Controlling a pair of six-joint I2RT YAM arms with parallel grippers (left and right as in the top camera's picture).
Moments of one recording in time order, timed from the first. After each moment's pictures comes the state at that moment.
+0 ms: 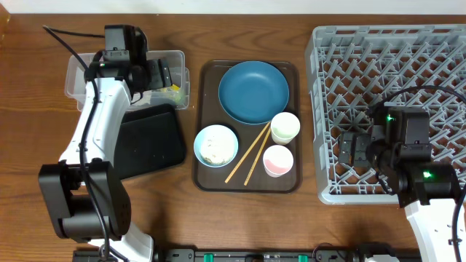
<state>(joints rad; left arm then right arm) 0.04 1.78 1.43 -0.69 0.08 -0.15 0.05 1.03 0.94 -0.89 -0.03 0.11</state>
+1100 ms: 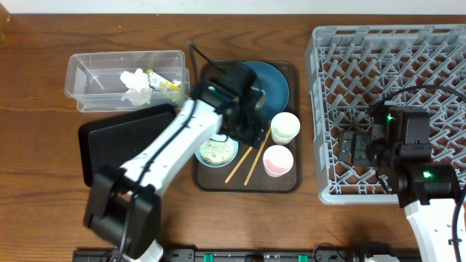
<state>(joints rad) -0.57 1.79 1.42 -0.98 0.29 -0.16 0.05 1.03 0.94 -0.88 -0.03 0.11</state>
